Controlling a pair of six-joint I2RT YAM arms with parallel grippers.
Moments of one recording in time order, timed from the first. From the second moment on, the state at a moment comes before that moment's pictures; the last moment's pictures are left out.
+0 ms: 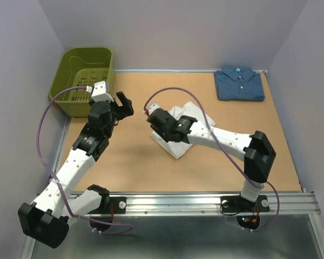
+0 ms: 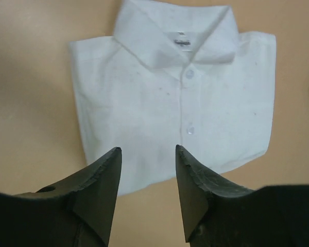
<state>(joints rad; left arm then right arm) -0.40 0.92 0.86 -0.15 -0.34 -0.41 1.07 1.82 1.52 -0.68 0.56 0.02</state>
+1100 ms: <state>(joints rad) -0.67 1.61 0.80 0.08 -0.05 -0.78 0.63 1.57 0.82 0.01 -0.34 0.60</state>
